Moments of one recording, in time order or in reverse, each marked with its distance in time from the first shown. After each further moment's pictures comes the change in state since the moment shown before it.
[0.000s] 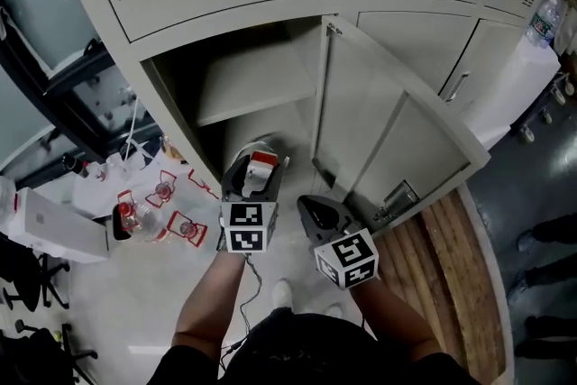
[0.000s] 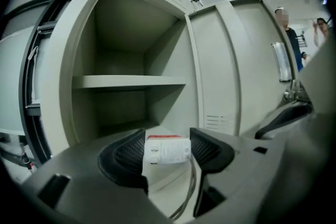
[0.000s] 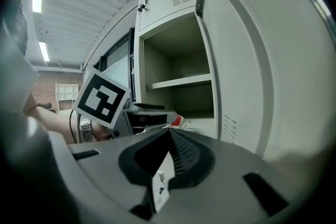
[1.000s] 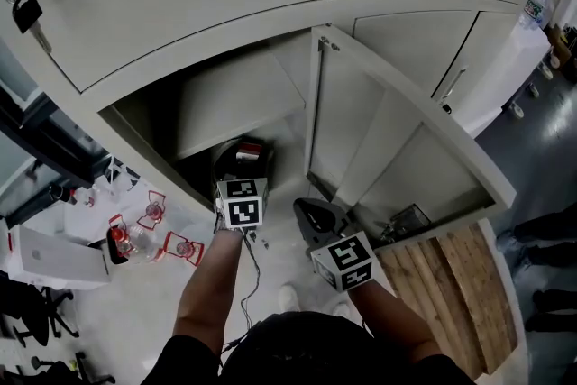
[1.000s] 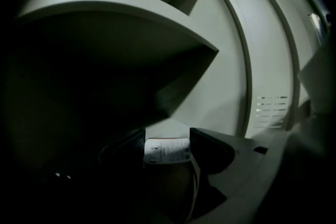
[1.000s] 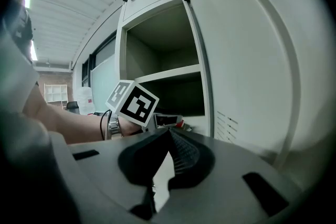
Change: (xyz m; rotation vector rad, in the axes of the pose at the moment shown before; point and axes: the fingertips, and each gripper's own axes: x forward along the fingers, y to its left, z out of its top) left arm 0.113 0.045 -0.026 0.018 0.107 0.004; right arm 0.040 -0.035 -0.006 0.042 0.020 -0.093
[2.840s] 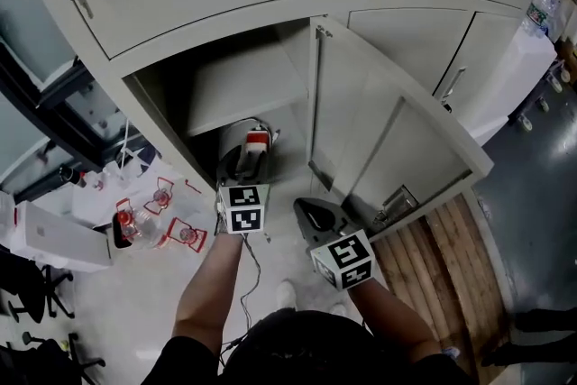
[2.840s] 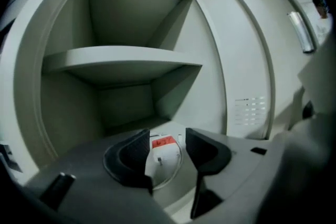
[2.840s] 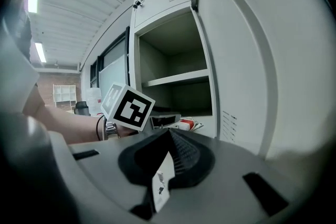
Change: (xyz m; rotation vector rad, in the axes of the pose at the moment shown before) left arm -0.057 -0.008 0.000 0.052 -0.064 0.077; right arm -0.032 0.025 -0.003 -0.018 -0.007 0.077
